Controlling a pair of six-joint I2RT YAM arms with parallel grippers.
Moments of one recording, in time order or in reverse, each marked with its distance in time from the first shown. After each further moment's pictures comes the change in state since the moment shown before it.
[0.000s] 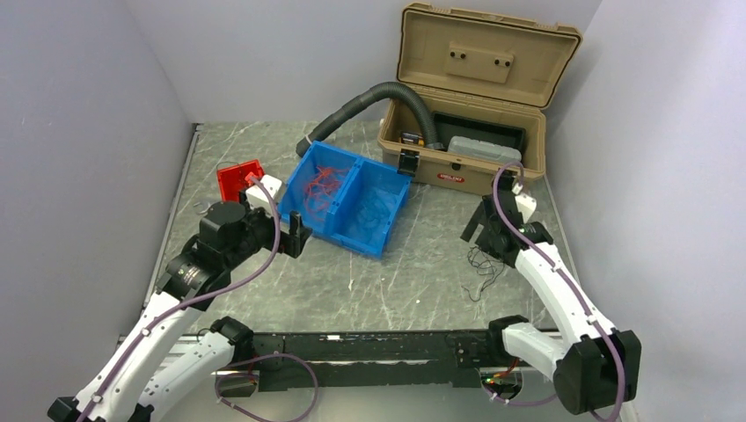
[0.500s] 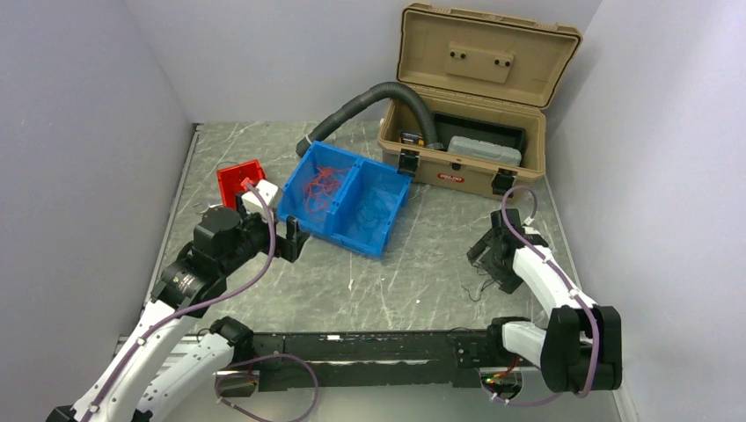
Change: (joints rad) left arm 0.000 -0.053 -0.020 -0.010 0.009 0.018; right arm -0.192 0.092 -0.227 0.066 -0.106 0.163
